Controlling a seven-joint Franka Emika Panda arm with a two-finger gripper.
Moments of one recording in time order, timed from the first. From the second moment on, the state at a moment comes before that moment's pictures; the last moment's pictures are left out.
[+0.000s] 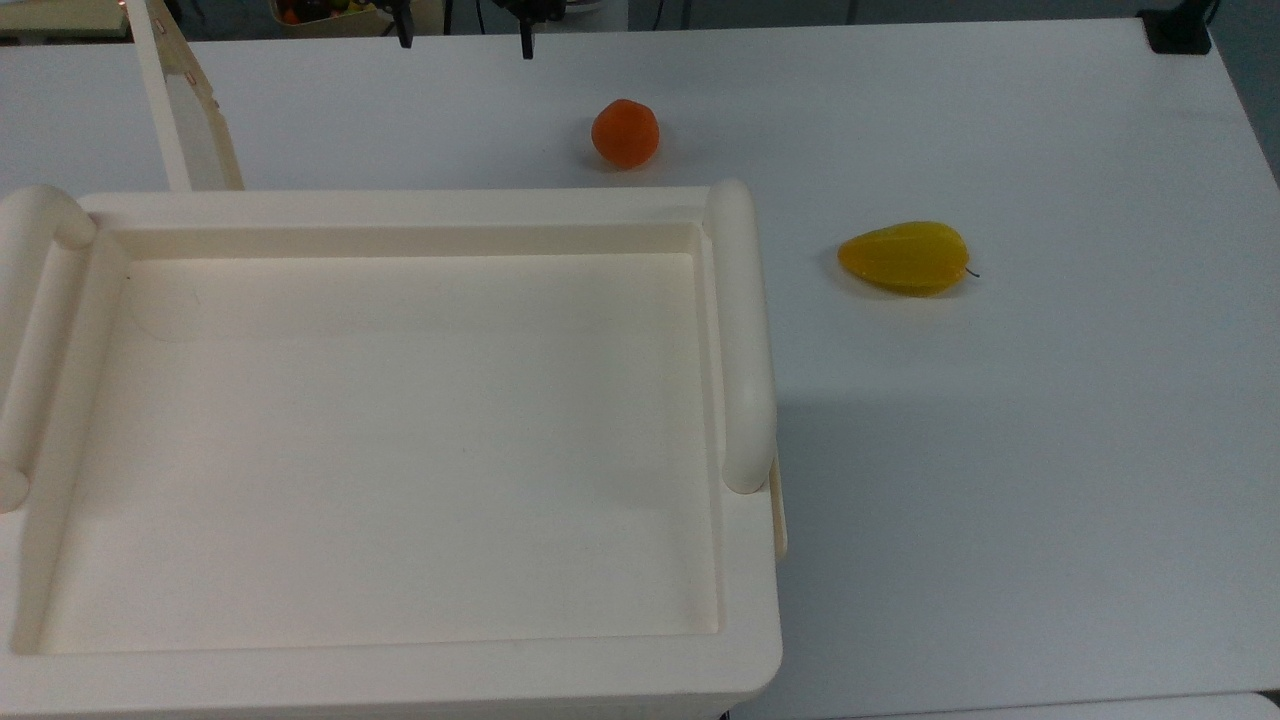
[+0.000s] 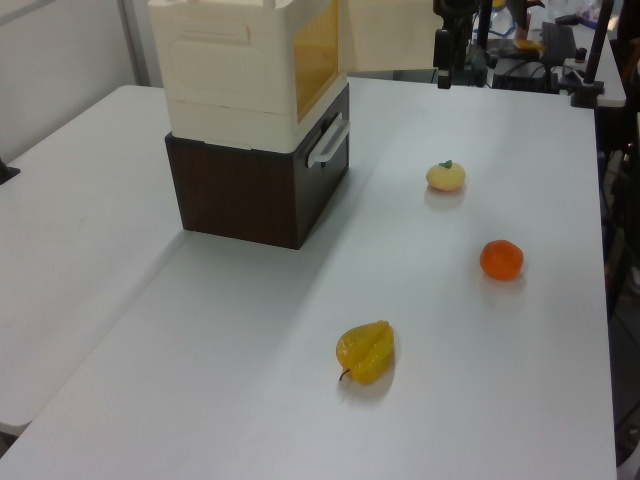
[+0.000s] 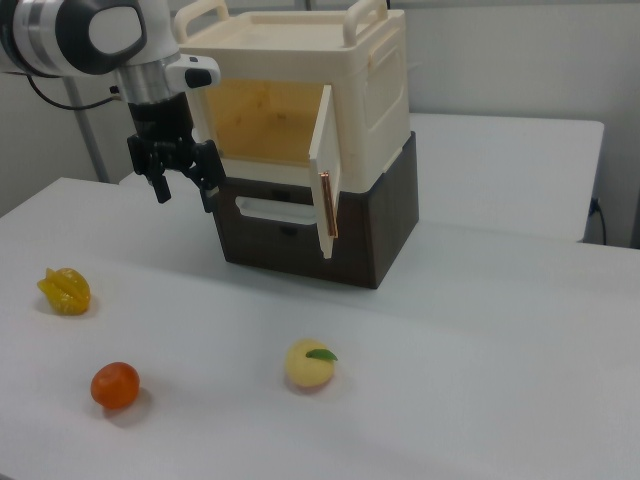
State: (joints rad) arm 0.10 0.06 -0.08 -1.56 -0.04 1.60 0.02
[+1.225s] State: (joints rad) arm 0.10 0.07 -0.08 -1.56 -0.04 1.64 0.02
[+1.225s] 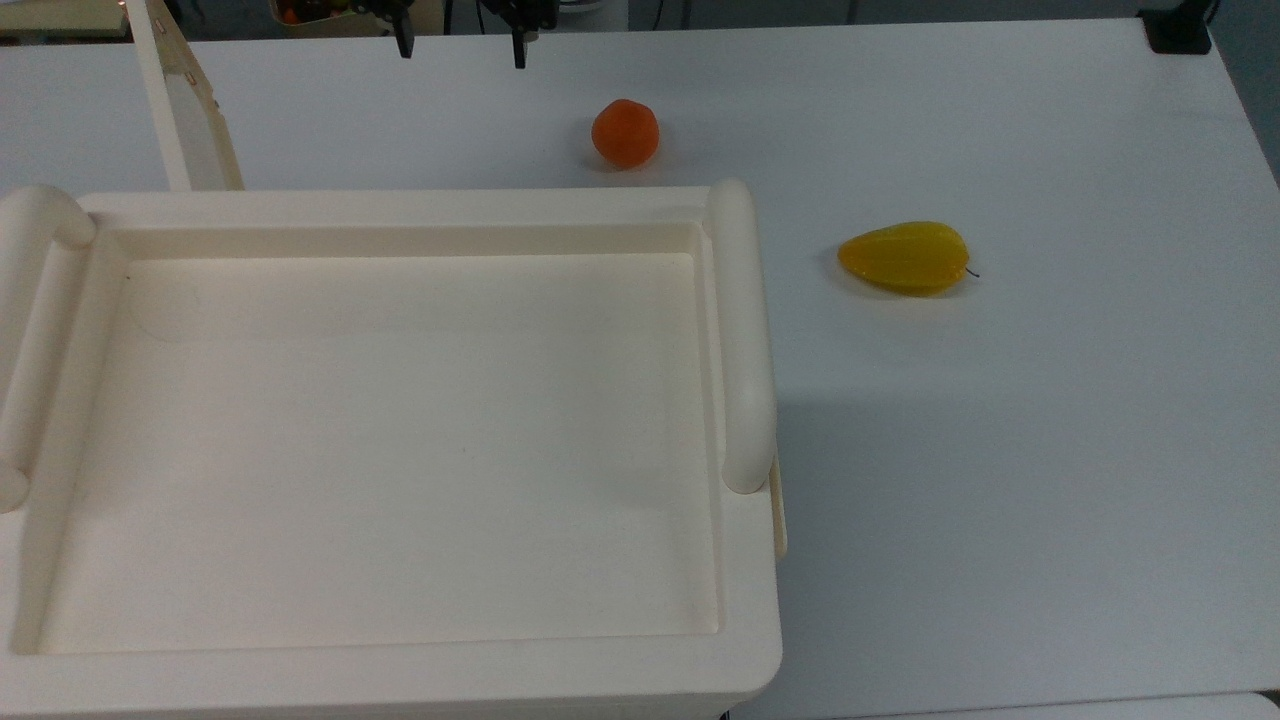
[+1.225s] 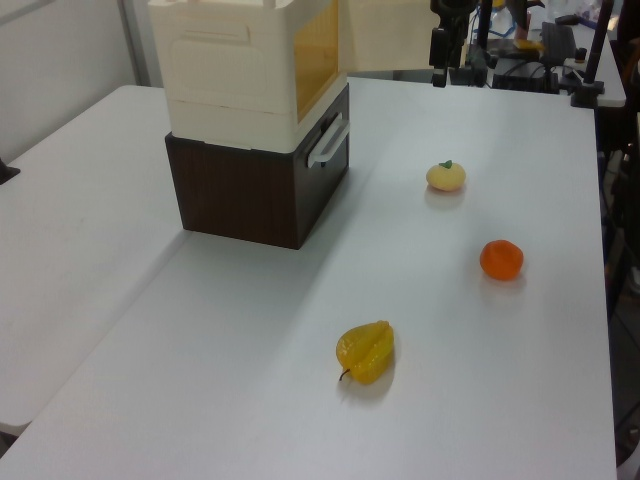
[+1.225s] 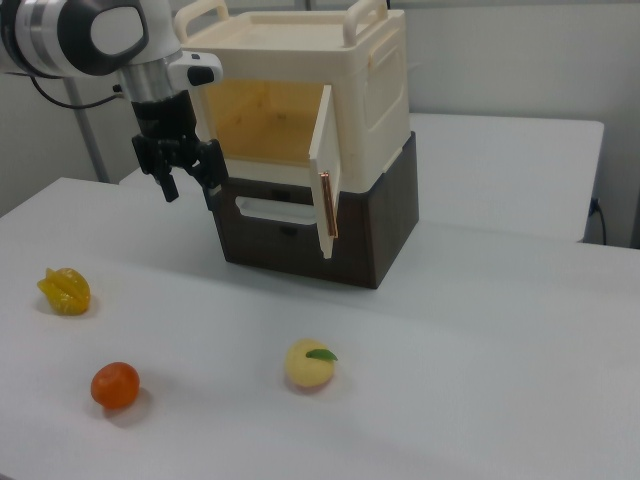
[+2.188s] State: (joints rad) arm 0.07 0.06 -0.08 -1.52 -0.04 1.65 0.02
